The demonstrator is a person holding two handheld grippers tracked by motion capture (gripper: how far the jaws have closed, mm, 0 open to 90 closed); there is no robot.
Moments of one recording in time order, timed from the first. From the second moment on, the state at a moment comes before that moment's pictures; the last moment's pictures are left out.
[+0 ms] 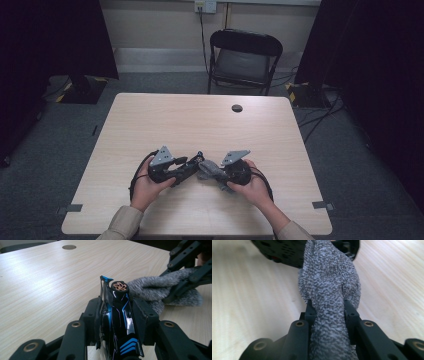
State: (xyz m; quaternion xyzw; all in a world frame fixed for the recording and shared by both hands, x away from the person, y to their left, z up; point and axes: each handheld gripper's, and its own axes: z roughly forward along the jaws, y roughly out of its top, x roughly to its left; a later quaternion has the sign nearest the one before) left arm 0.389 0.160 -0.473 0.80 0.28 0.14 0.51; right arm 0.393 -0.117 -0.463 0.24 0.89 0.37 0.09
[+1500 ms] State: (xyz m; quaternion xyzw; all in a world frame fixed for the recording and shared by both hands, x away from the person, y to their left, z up) left arm 0.384 0.151 -0.475 0.78 0.31 0.08 0.53; right arm 0.391 -0.110 -0.467 0.21 0.90 0.37 0.06
